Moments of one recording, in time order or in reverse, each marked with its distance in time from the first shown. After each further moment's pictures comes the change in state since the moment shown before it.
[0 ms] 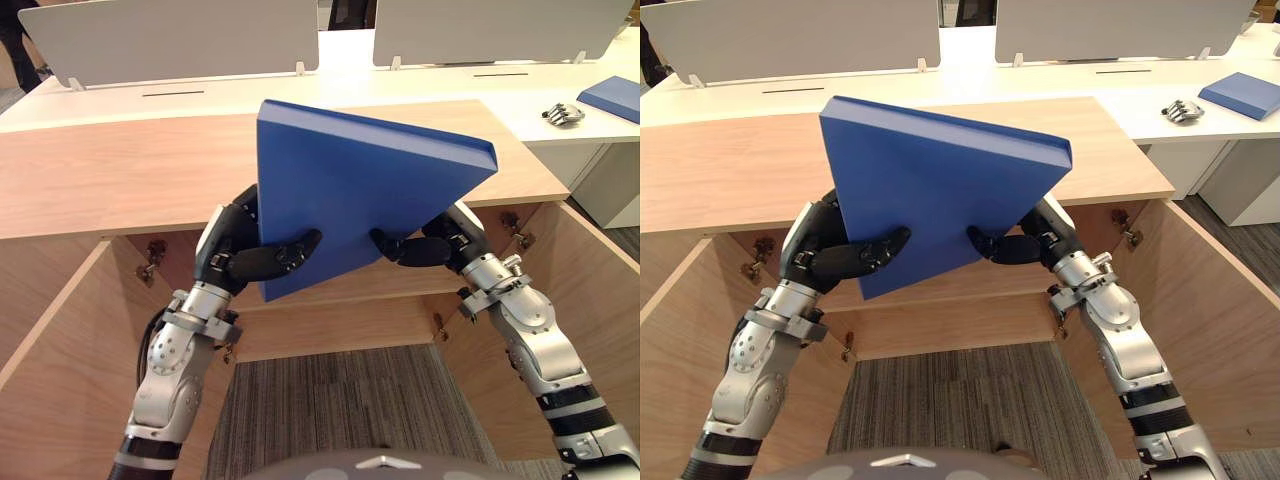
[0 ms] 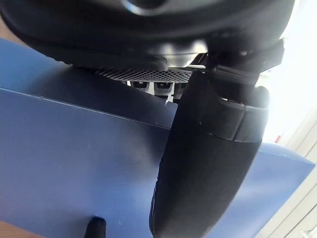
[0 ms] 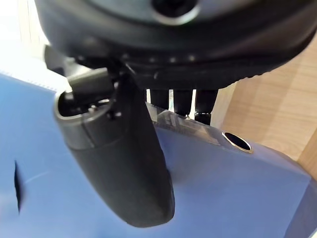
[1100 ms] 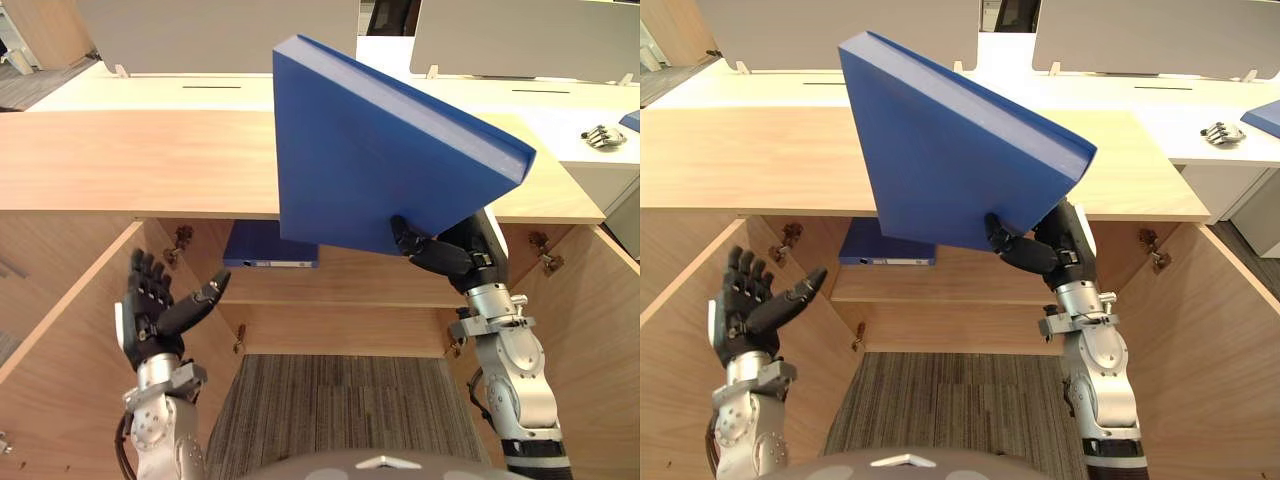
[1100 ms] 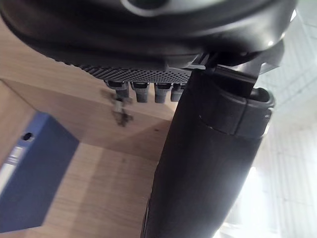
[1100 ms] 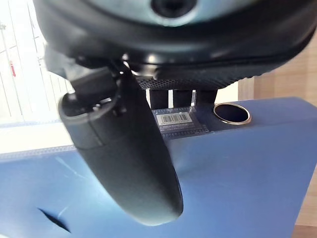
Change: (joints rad) left arm 0.238 -0.401 0.381 0.179 0.197 -0.009 0.263; right arm 0.235 0.334 -0.156 -0.186 -0.030 -0.018 -0.078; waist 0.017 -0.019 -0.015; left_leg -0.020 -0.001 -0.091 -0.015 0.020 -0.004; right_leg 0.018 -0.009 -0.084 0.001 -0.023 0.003
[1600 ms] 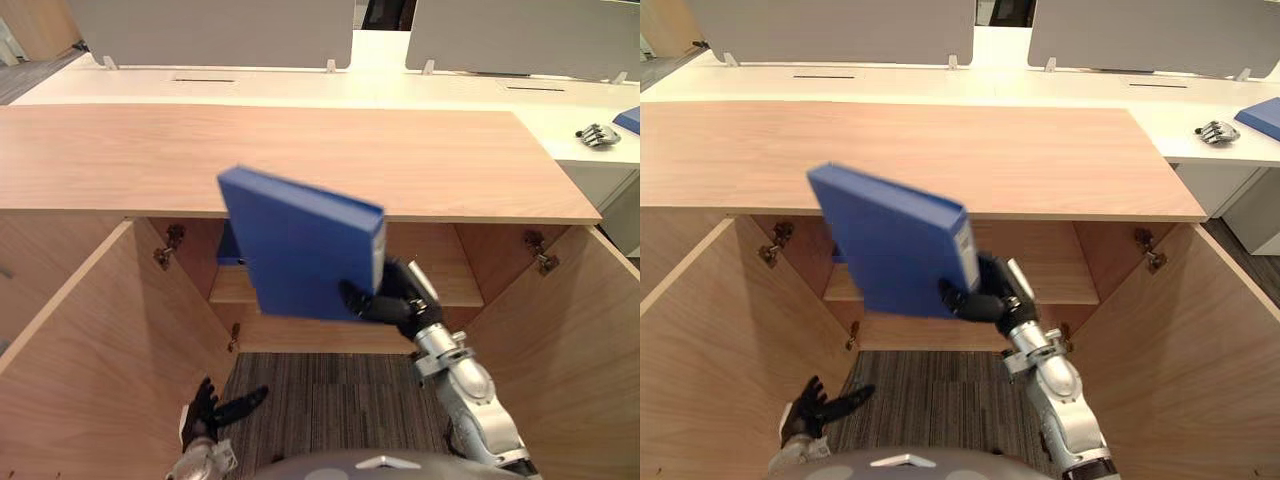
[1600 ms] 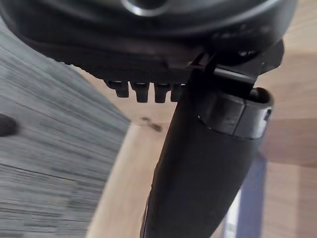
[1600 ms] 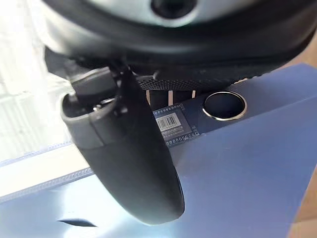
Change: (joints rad) left arm -0.045 0.080 -0.052 0.776 0.196 0.086 0.003; right arm 0.081 -0.043 0.327 0.238 0.001 0.015 0.022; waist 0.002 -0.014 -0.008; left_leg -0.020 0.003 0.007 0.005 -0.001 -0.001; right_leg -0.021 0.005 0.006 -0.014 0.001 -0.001
